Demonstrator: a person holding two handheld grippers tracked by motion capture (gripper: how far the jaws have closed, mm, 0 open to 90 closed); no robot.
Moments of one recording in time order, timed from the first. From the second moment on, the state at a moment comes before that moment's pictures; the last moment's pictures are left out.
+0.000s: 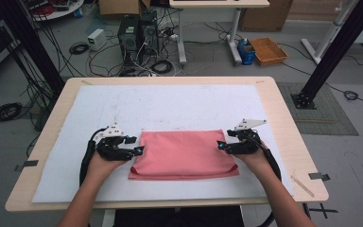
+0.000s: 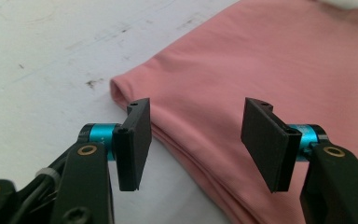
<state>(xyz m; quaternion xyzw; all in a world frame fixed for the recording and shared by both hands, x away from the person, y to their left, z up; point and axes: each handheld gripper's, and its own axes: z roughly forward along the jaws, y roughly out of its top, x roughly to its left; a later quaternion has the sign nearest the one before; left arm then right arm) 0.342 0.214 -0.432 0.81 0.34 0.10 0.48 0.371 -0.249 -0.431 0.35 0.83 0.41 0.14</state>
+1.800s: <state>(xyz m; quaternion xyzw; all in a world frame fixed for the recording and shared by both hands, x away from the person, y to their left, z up) 0.307 0.204 -0.444 0.81 0.38 0.10 0.42 0.374 -0.230 -0.398 0.30 0.83 0.44 0.13</state>
